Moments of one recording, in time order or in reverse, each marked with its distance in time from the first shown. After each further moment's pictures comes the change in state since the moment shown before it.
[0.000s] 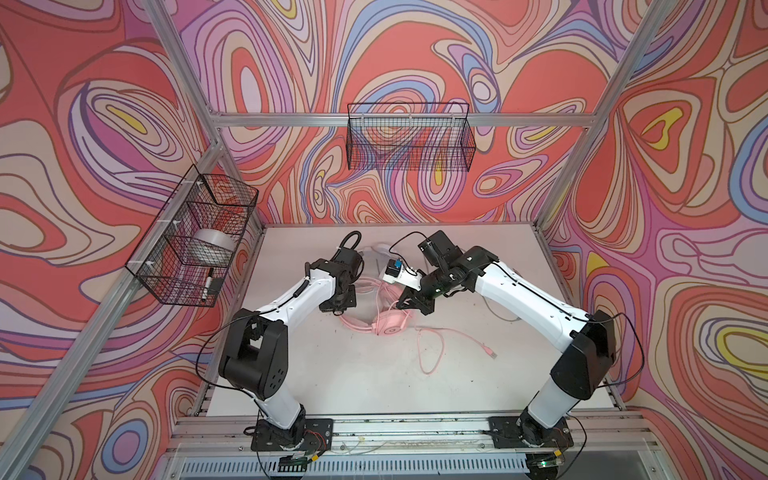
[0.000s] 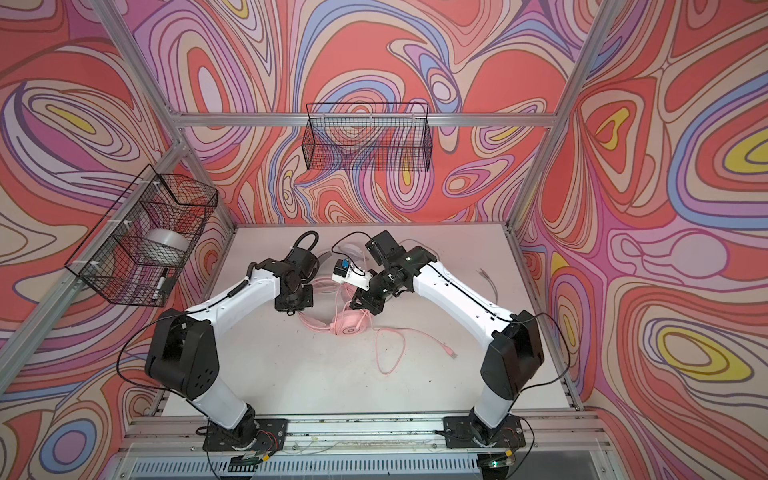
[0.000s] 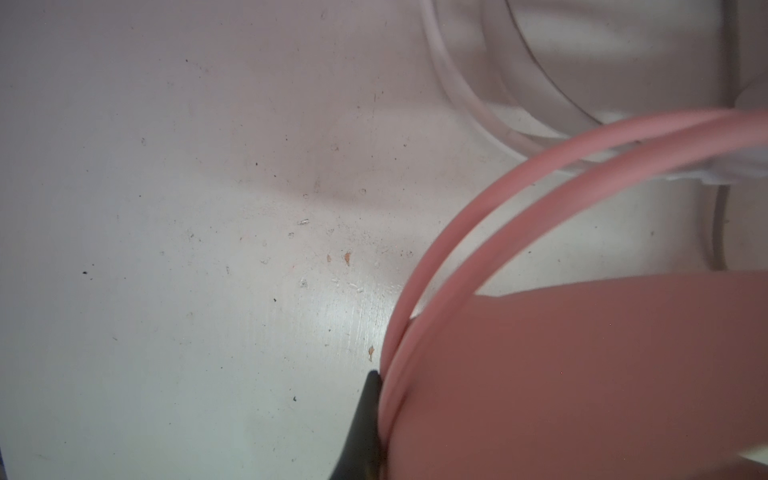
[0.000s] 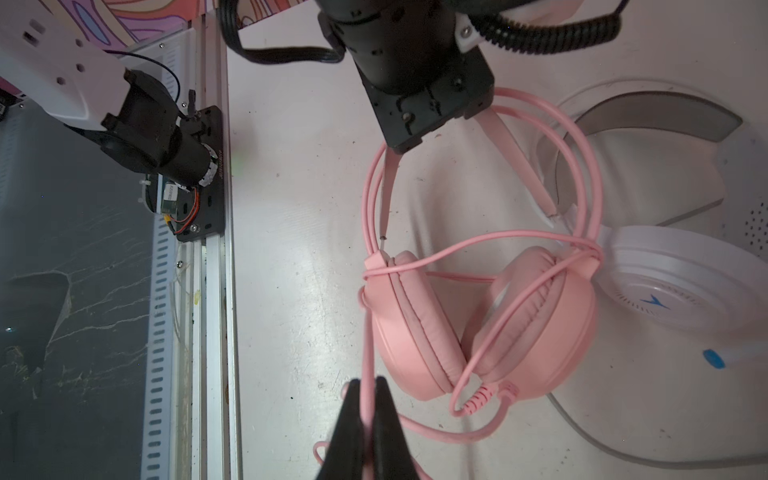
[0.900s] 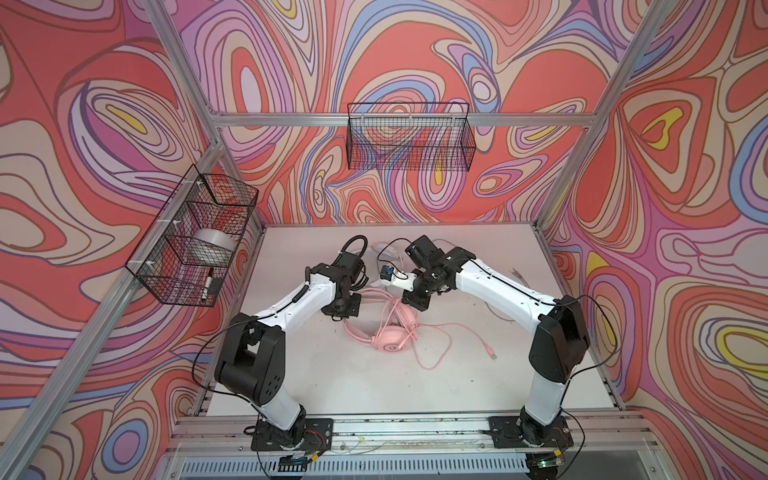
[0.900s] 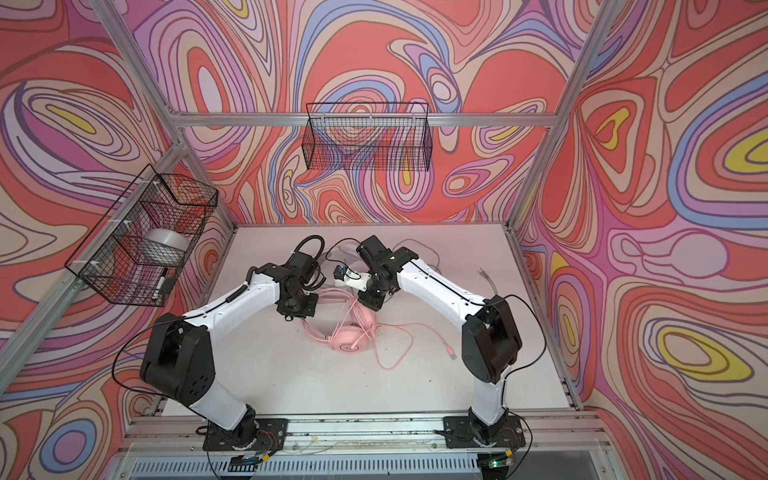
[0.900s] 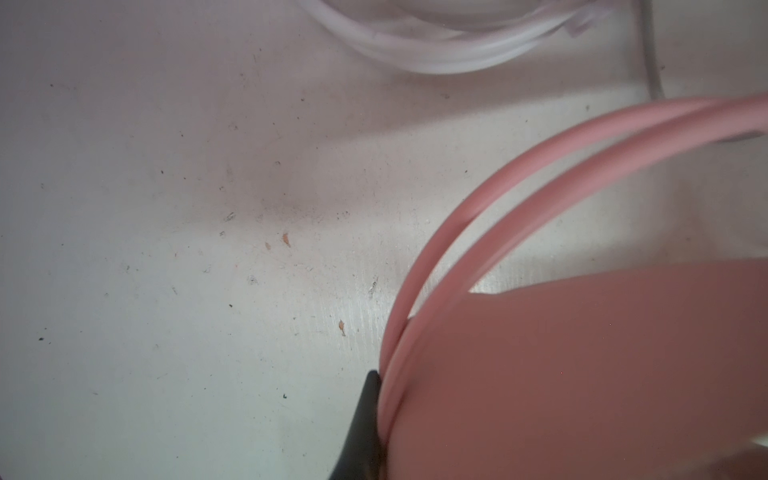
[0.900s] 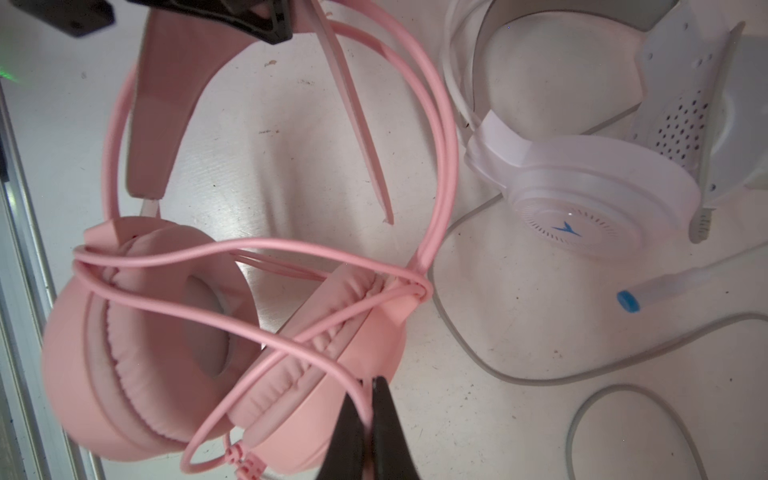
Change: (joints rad) left arm -0.025 -0.046 -0.058 0.017 0.138 0.230; right arm 0.003 0.159 0.046 0.028 0.312 -0.045
